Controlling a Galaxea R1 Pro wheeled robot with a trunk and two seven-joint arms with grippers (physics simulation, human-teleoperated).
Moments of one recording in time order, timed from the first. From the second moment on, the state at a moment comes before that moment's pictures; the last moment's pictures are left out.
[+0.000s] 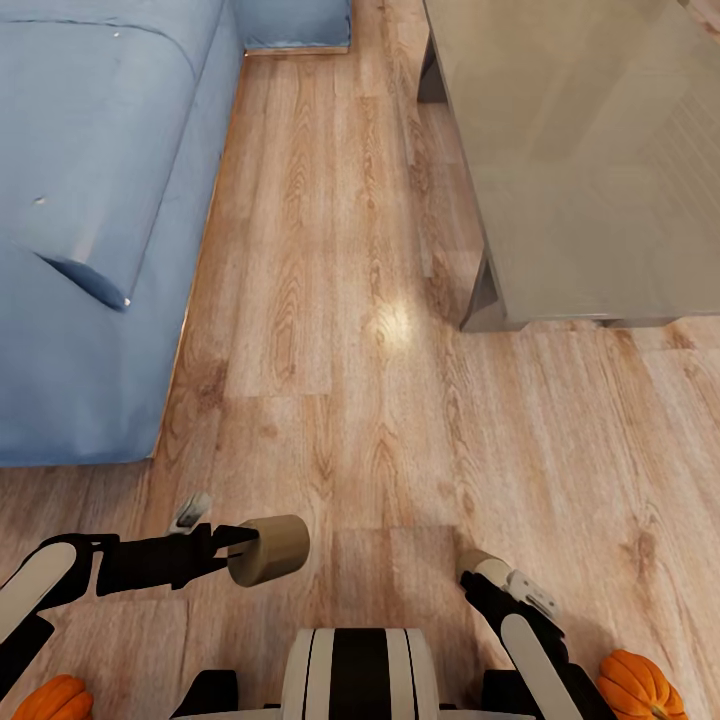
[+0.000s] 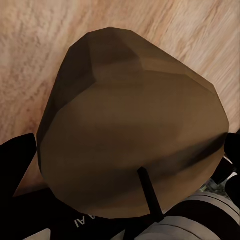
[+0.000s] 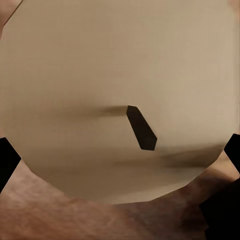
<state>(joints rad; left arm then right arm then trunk) -0.32 0.52 -0.19 -1.55 1.70 1.00 0.29 -0.23 -0.03 0.15 -1.26 -0.89 0.35 -0.66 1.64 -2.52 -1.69</state>
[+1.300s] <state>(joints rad) -0.32 0.52 -0.20 -1.55 1.70 1.00 0.29 -0.23 -0.03 0.15 -1.26 -0.89 0.35 -0.65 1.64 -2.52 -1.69</state>
